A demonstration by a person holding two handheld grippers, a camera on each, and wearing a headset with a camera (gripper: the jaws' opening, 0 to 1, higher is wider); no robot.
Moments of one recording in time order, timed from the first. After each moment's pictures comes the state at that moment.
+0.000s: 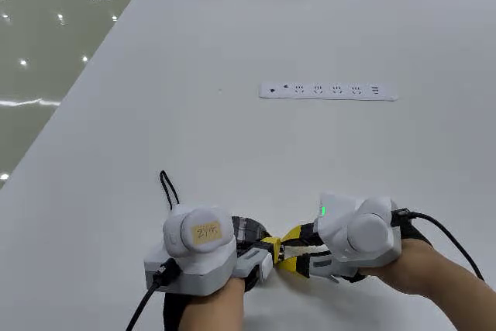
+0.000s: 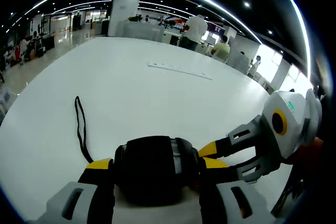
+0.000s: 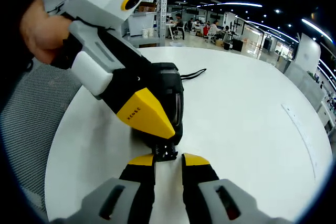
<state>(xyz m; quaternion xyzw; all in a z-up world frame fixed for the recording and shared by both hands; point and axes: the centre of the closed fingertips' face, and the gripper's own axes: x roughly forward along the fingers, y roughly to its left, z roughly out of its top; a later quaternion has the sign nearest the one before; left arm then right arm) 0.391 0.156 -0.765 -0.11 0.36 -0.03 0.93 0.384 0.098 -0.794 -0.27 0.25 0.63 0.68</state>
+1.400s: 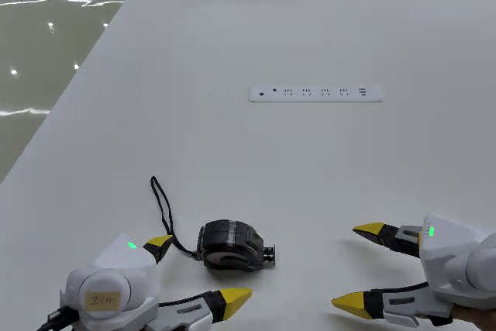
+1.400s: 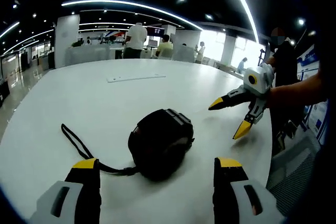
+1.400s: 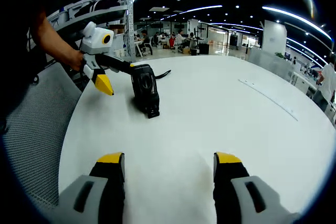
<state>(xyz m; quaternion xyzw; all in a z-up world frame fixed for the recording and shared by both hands) 0.357 0.177 -0.755 0.00 0.27 -0.25 0.93 0.375 -0.013 -0.773 -0.17 0.24 0.55 0.78</state>
